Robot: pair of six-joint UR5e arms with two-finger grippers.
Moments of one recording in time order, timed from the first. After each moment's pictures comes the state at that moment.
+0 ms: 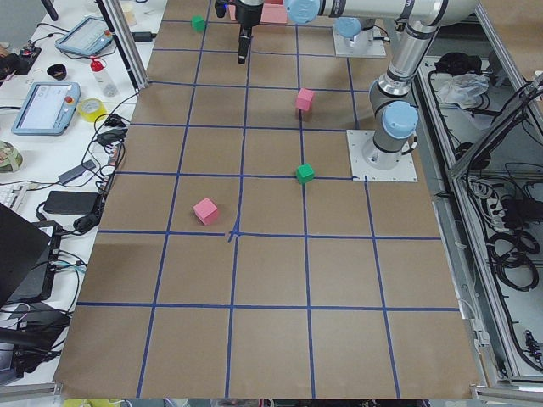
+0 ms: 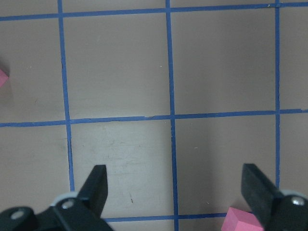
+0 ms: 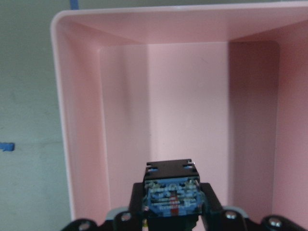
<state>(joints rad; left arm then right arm) -1.52 -1.56 -1.54 -1.44 1.56 0.08 0.98 -1.34 1.69 -1.91 -1.54 -0.56</state>
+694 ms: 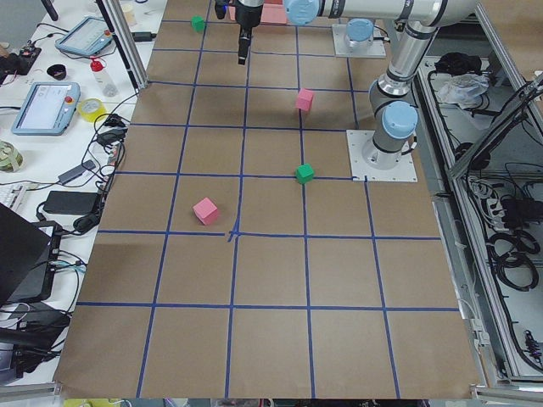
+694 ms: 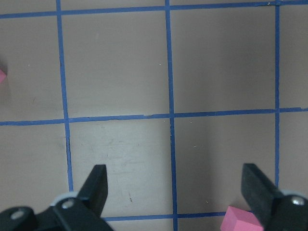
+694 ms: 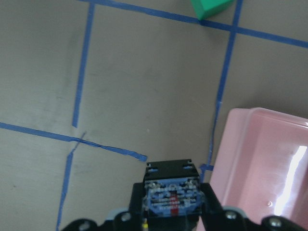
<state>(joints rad) -1.52 -1.56 -1.54 -1.44 1.55 0.07 1.33 -1.35 1.50 -1.75 -1.54 -0.46</state>
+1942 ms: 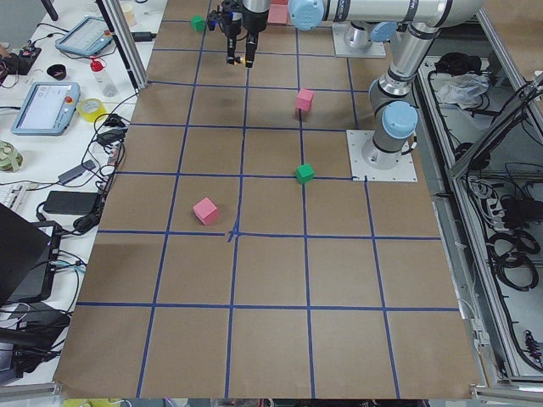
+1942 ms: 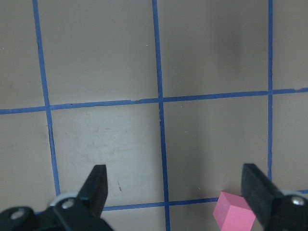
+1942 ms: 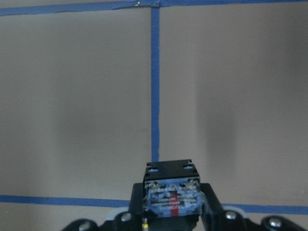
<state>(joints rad) -1.52 -1.52 -1.60 -1.45 1.52 0.09 1.88 -1.07 1.52 -2.15 -1.50 0.32</state>
